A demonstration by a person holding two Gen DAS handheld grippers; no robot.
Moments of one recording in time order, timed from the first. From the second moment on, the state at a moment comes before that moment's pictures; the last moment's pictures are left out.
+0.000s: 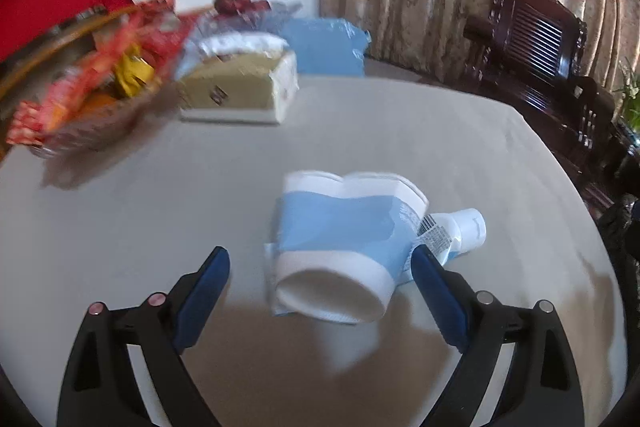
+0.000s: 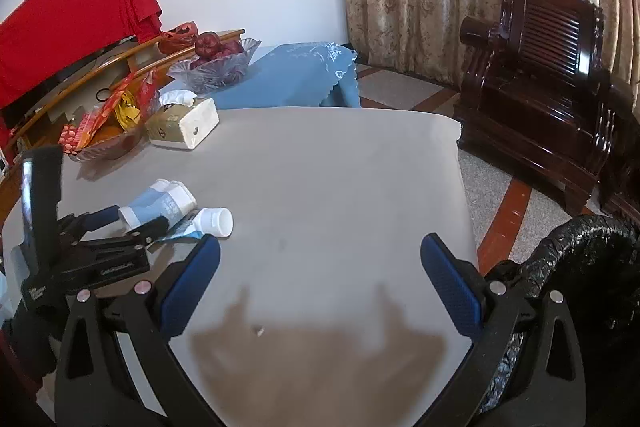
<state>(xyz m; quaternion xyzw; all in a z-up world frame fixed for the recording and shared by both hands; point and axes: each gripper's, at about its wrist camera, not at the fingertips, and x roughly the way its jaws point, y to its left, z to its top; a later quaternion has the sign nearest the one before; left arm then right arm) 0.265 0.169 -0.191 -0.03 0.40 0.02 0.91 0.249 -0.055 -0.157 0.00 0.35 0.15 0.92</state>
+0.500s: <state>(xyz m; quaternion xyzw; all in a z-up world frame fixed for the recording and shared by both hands) 0.260 0.182 -0.187 -0.07 0.40 0.01 0.91 0.267 -0.038 -0.170 -0.02 0.36 0.17 0.92</state>
